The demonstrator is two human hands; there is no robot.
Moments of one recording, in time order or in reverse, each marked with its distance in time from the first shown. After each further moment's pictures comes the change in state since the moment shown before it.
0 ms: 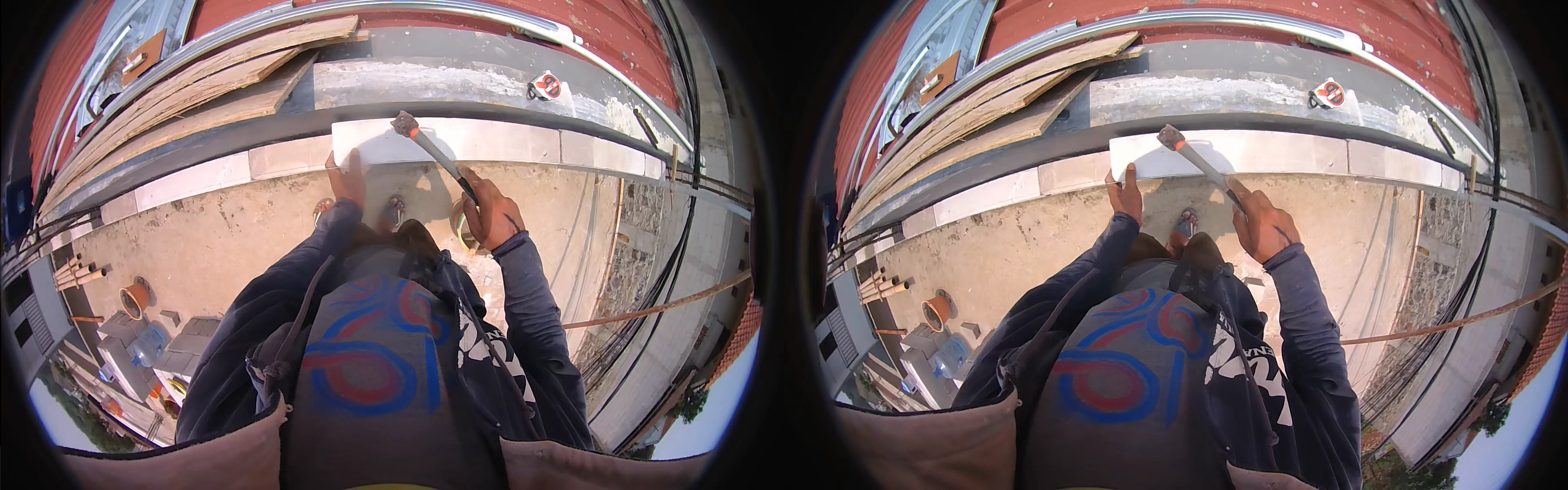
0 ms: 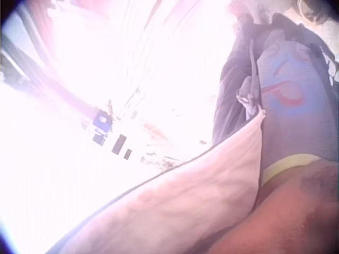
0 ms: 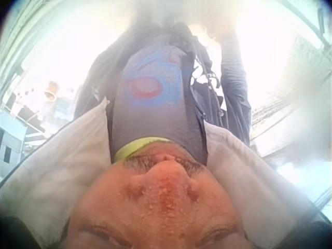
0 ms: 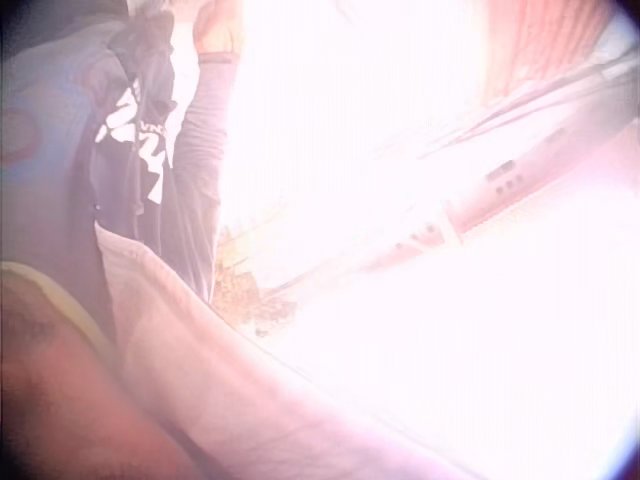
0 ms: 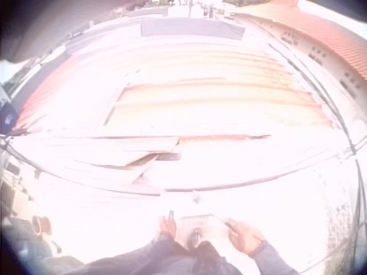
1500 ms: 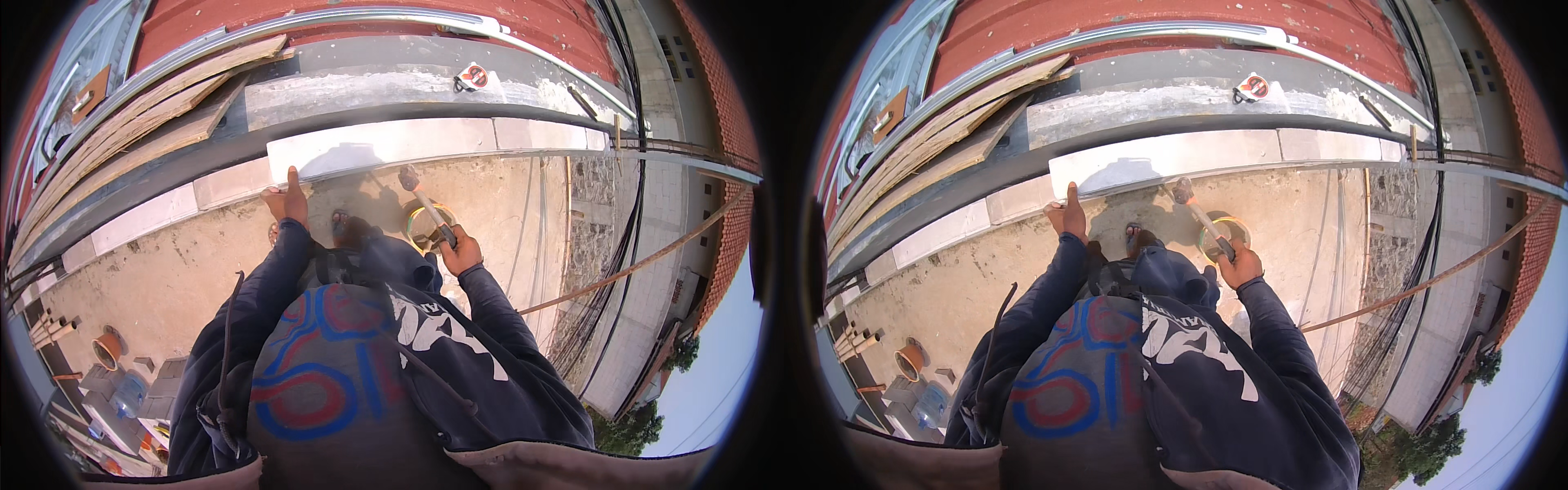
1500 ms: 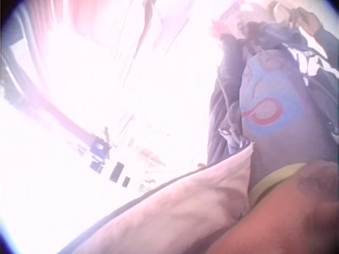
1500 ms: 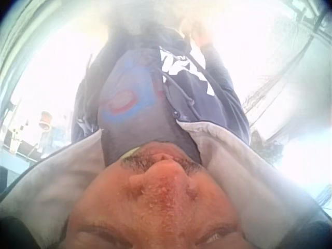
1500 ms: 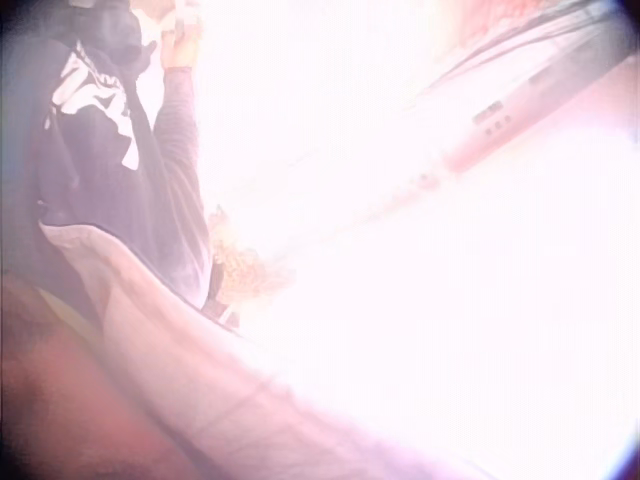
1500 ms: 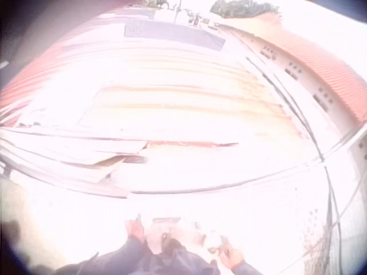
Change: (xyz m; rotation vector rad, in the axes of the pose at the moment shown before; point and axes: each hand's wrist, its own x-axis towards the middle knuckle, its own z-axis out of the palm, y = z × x) left_hand -0.013 0.020 -0.001 0.240 0.205 -0.168; right_hand -0.139 0.096 0.054 0.053 0.012 0.573
